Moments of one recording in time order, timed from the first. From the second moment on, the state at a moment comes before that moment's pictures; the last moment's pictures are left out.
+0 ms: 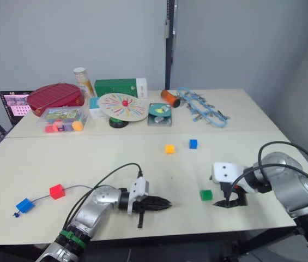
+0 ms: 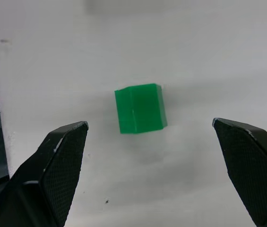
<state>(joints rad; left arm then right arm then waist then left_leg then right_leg) -0.43 0.26 -0.33 0.28 -0.20 0.00 -1.20 -0.46 -1.01 0.20 -0.11 0.01 0.29 1.39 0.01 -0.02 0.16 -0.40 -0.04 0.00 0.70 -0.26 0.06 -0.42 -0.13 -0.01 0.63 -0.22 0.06</state>
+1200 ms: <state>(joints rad) -0.39 0.27 -0.31 0.24 -0.17 -0.04 -1.07 -0.58 -0.88 0.42 -0.21 -0.08 0.59 1.38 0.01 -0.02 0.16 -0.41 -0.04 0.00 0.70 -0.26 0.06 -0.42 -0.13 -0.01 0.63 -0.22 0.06</state>
